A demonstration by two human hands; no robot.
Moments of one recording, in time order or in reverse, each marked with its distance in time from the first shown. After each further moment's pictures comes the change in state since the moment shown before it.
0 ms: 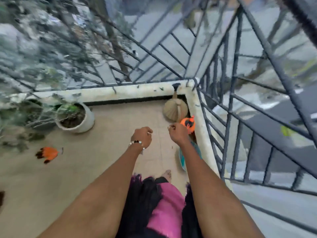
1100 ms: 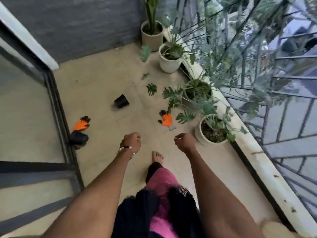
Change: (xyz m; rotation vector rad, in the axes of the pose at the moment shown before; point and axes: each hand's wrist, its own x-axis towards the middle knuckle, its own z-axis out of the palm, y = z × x) left_hand -0.196 -0.595 -0.251 -0.577 0.630 -0.899; right_hand -0.135 -0.403 0.557 -0.615 -0.728 -0.650
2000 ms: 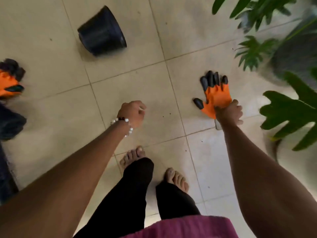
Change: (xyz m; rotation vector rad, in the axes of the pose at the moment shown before) left_hand 0.523 -0.192 0.273 -0.026 -0.224 -0.221; right_hand 0.615 0.127 0.275 -0.965 0.078 -0.364
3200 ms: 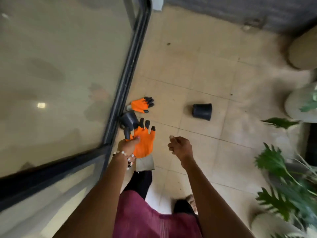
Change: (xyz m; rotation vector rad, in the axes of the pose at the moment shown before) left_hand -0.297 -0.197 -0.347 -1.297 0.244 -0.765; right_hand -0.172 -0.421 -0.359 1.054 -0.534 0.087
